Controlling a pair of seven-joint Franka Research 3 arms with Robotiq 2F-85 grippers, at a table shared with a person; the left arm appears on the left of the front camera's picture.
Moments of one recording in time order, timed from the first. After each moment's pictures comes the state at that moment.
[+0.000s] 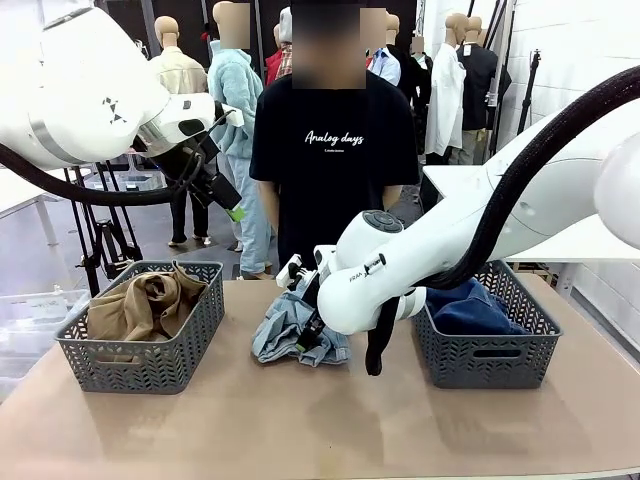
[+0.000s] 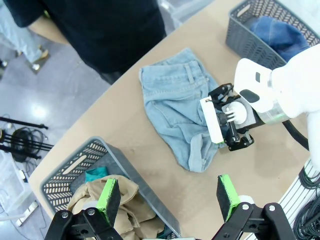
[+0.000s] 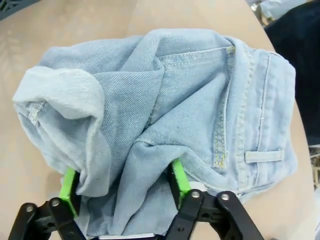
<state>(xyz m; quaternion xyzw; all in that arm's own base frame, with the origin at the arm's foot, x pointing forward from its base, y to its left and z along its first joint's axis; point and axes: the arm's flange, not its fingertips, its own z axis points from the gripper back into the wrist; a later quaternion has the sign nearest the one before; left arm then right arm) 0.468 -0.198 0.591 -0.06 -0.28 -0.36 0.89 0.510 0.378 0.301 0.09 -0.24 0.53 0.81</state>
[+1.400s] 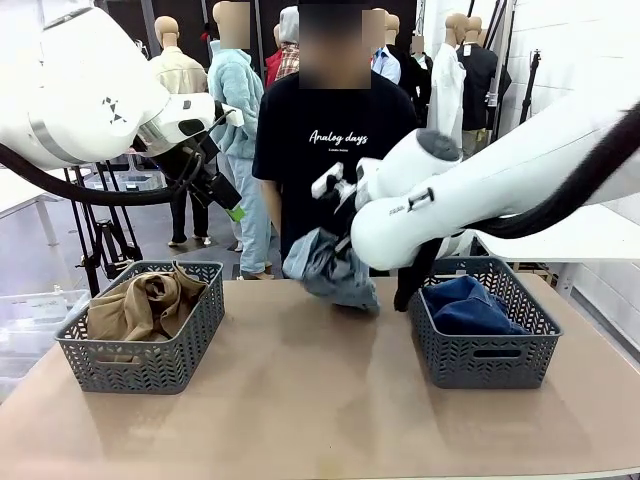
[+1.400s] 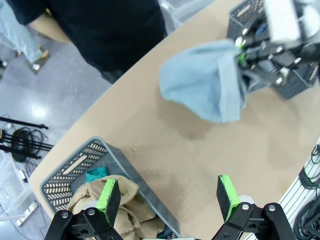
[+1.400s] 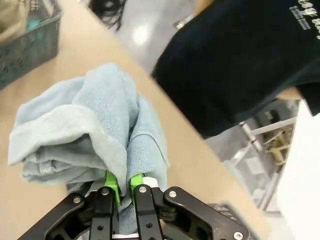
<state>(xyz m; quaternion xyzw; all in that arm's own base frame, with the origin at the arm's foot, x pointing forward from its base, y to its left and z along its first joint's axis) 0.468 -0.197 0.591 -0.06 -0.28 -0.36 0.89 0.507 0.307 0.472 0.04 -0.39 0.43 0.81</state>
